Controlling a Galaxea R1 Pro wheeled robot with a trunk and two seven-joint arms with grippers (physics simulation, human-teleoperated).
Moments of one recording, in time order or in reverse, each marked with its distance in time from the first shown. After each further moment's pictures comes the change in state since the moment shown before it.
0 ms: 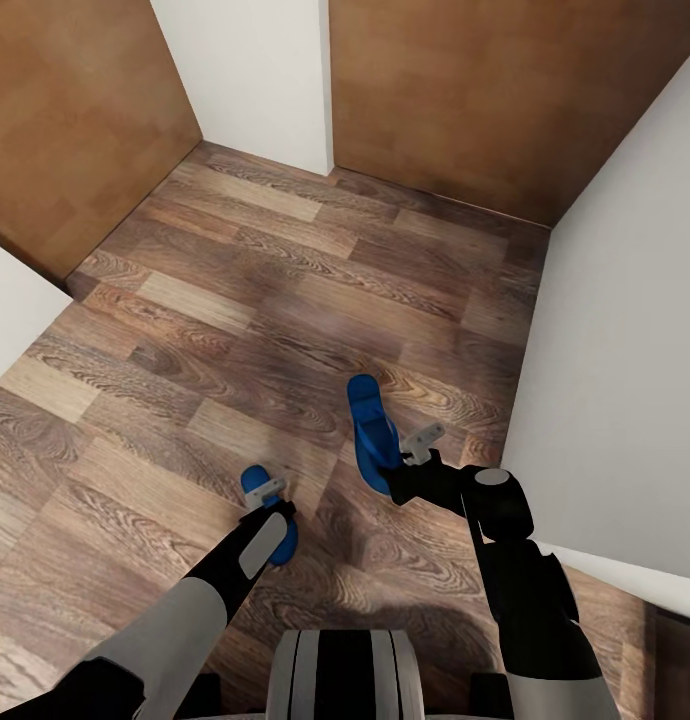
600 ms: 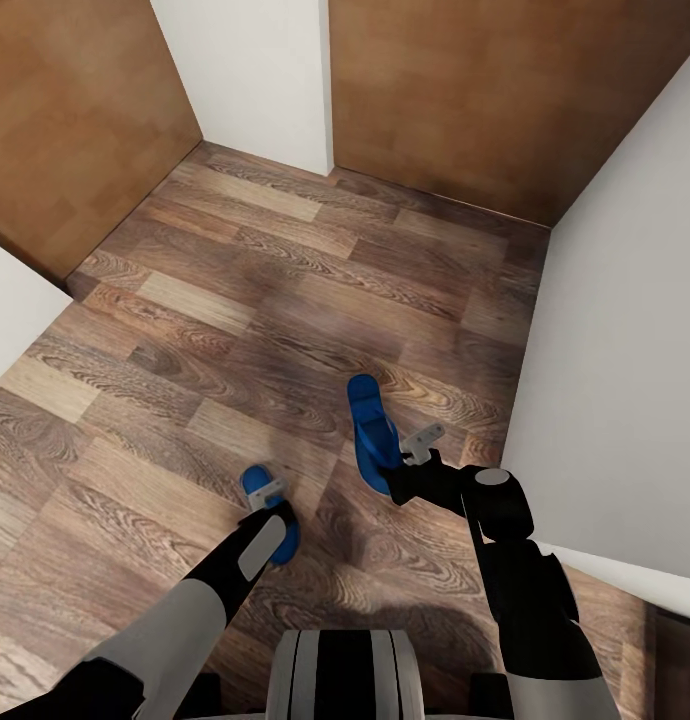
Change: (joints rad) left arm 0.002 0.003 0.000 0.015 0.002 -0.003 -0.077; right arm 0.000 0.000 0.000 0.000 0.000 0.000 0.001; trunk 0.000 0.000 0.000
